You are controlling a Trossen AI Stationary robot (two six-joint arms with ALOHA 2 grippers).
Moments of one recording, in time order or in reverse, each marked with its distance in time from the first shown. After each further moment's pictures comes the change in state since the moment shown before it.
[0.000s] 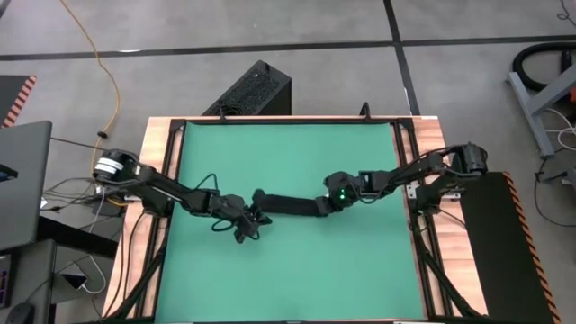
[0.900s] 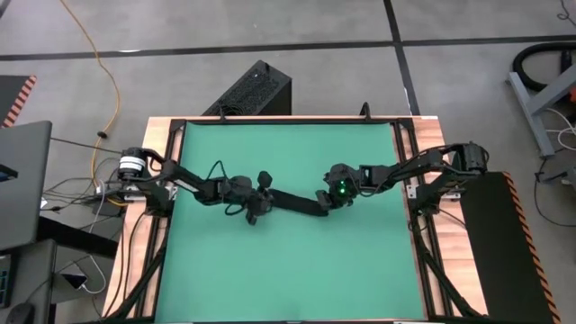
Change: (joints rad) left arm 0.237 0.188 0.000 0.247 0.065 0.039; right arm -0.069 0.000 0.000 0.010 -0.141 0.044
